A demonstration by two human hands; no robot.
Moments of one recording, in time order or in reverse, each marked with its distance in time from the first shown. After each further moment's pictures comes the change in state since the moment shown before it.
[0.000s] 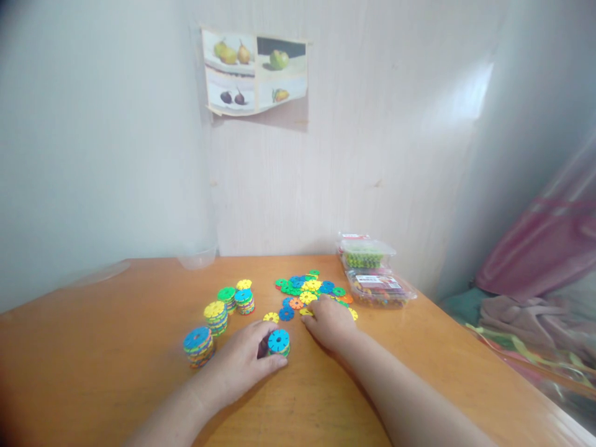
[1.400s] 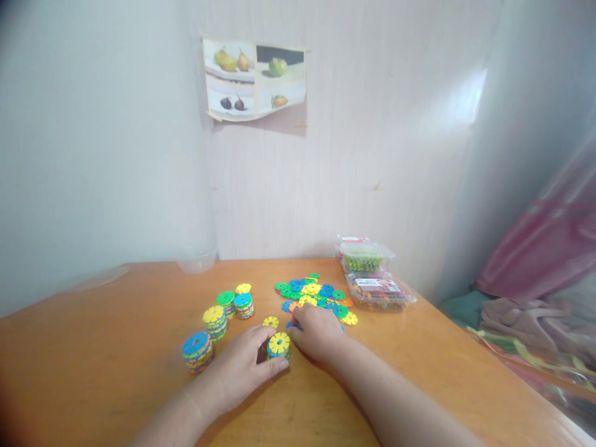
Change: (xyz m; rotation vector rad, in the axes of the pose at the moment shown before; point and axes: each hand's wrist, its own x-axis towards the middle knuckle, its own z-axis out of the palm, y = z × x) left_hand 0.001 0.001 0.001 -0.001 0.013 -0.023; right_hand -0.004 -0.026 0.003 0.001 -0.004 -0.146
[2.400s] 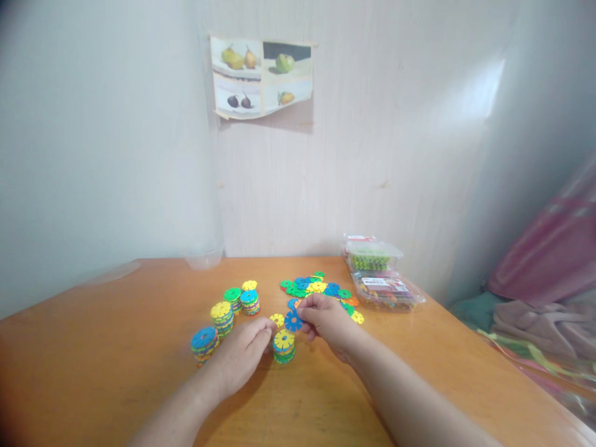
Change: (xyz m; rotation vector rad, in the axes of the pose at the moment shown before) left_hand 0.002 -0.004 -0.009 -0.125 0.082 -0.063; right_hand -0.005 0.001 -0.008 1.313 -0.035 0.233
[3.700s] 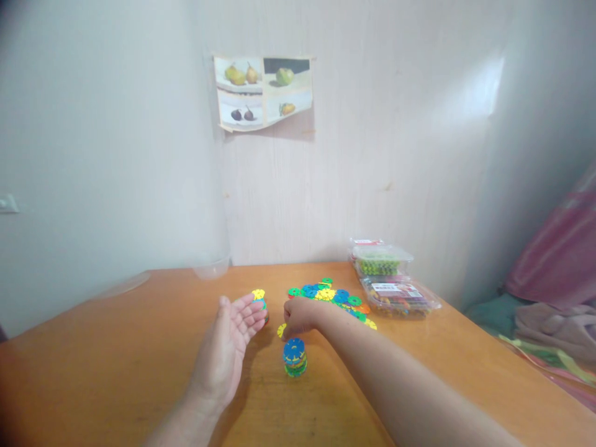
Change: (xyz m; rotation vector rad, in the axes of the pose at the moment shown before) left_hand 0.007 0.007 -0.015 -1.155 0.529 -0.257; right_hand 0.089 -0.012 0.031 -1.138 -0.393 -0.080
